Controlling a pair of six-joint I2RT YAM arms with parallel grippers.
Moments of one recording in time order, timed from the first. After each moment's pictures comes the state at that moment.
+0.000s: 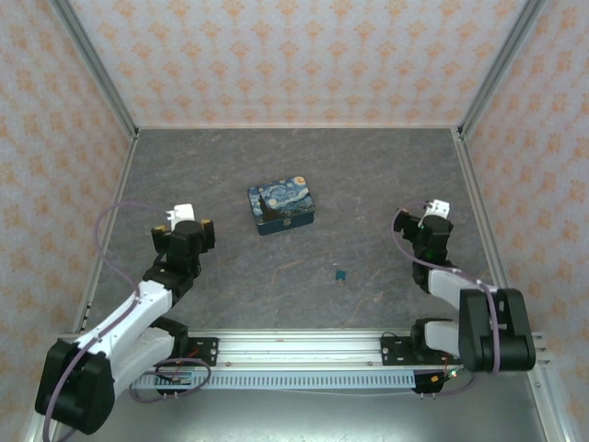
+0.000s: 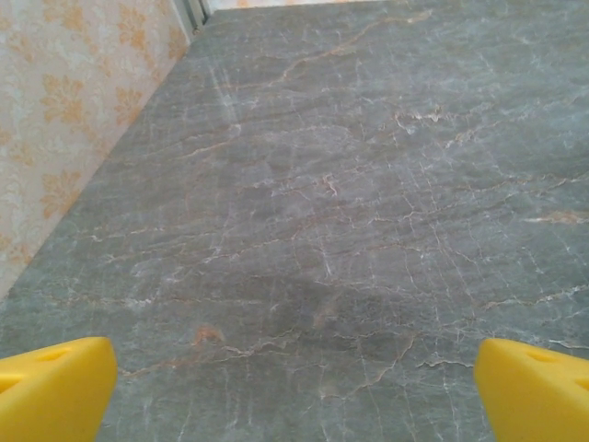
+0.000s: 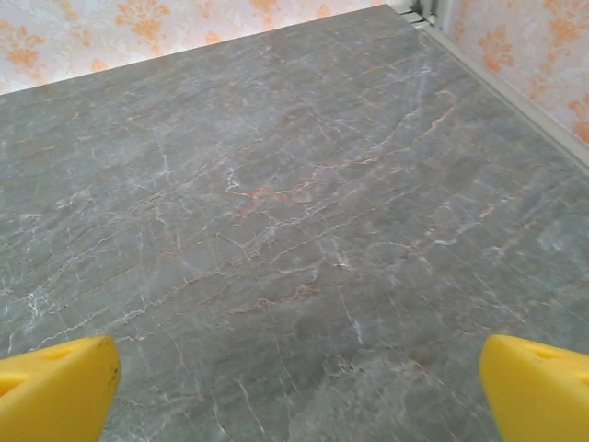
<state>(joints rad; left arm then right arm) -0.26 0.93 0.36 -0.01 -0.60 -0.16 -0.01 1.26 0.28 0.57 0.14 0.20</state>
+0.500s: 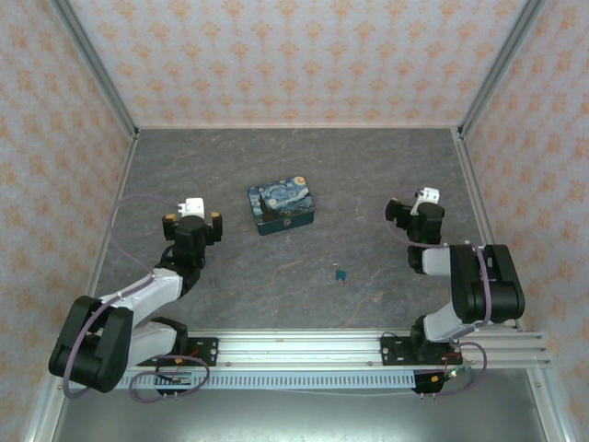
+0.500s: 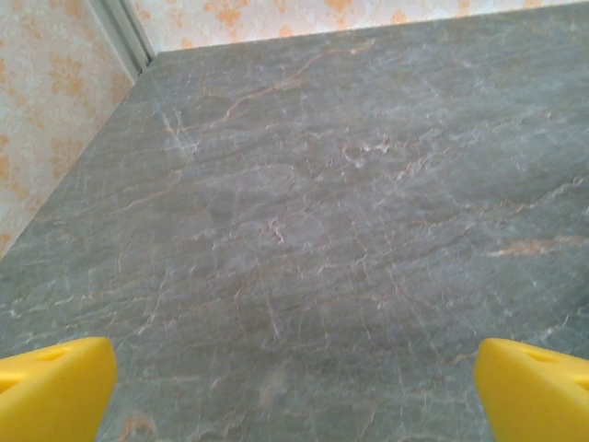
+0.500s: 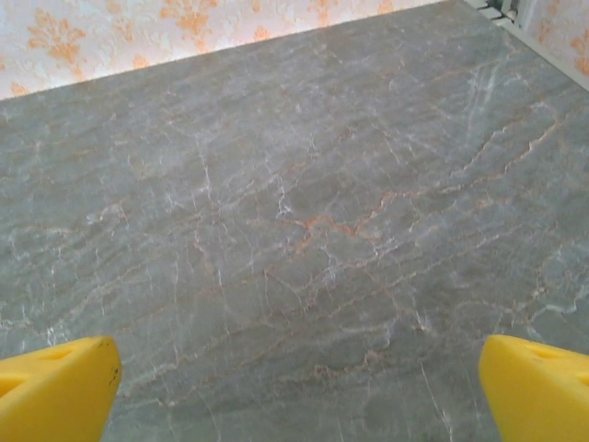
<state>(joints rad) -0.21 1.17 0.33 0.39 -0.47 -0.03 -0.01 1.52 0.41 0.72 0.06 0.18</state>
